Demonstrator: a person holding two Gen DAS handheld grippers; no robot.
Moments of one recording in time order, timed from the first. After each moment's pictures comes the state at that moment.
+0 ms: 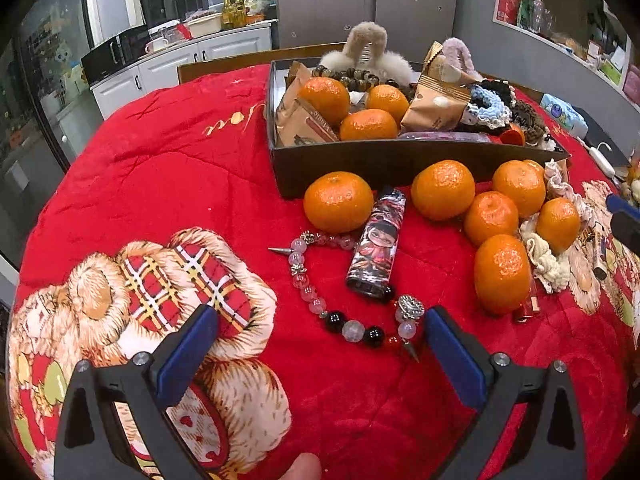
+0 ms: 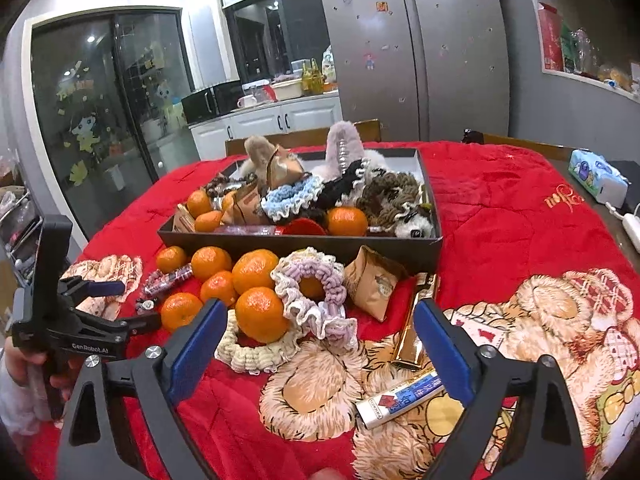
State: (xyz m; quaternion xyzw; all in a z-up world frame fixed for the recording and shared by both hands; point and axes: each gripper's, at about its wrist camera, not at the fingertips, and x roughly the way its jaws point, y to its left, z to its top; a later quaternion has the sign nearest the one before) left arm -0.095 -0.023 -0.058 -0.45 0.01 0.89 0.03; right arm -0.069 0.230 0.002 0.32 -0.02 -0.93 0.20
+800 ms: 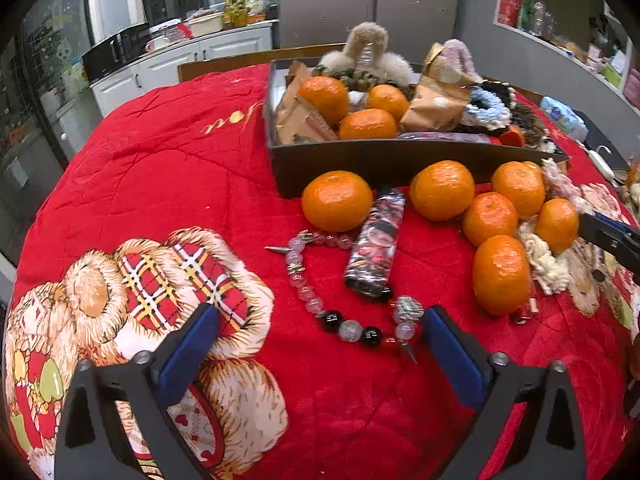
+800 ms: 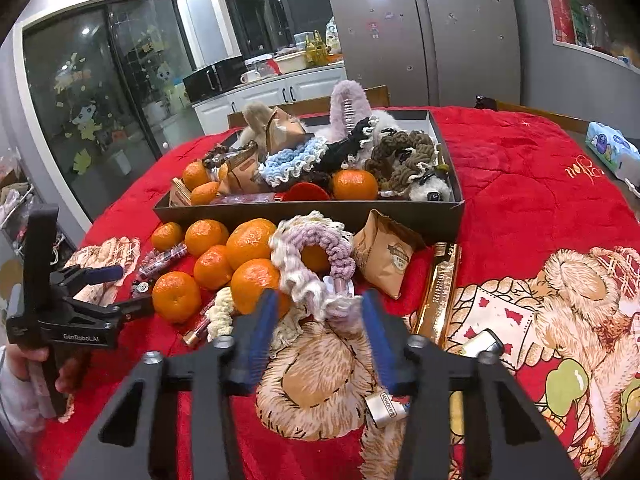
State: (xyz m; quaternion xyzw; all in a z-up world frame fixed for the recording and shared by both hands) left arm -0.103 -0.021 -0.060 -0.45 0.01 0.89 0.03; right arm -0.084 0.227 -0.016 0.37 -0.03 -0.91 0.21
